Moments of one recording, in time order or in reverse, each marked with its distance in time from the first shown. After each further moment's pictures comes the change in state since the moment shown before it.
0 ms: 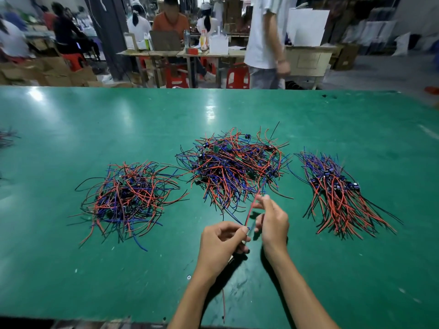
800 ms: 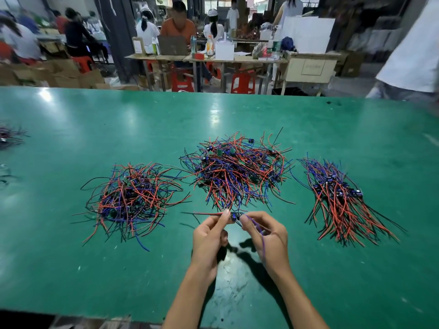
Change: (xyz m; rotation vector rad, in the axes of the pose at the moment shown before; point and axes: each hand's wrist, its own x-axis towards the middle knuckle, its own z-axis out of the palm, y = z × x) left_hand 0.010 0.012 -0.006 -0.366 0.205 -0.115; right_hand -0.028 0.000 -0.016 -0.082 -0.293 -0.236
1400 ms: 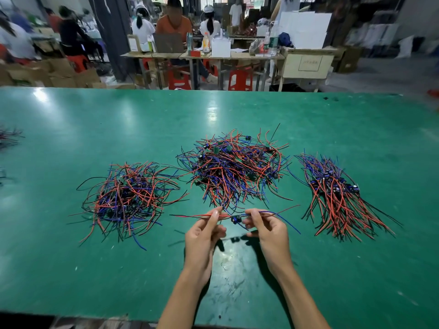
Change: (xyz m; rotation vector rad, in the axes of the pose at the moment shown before) left_hand 0.003 -0.009 -0.008 -0.185 0.031 0.019; right_hand 0.004 0.004 -0.003 0.158 0.085 0.223
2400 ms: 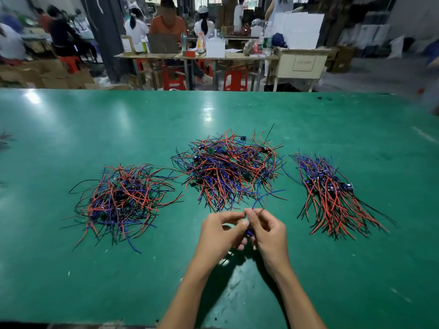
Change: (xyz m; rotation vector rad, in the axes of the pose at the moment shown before) left_hand -0.003 0.010 0.033 0.689 -0.320 0.062; right_hand 0.001 0.001 -0.005 0.030 -0.023 -0.080
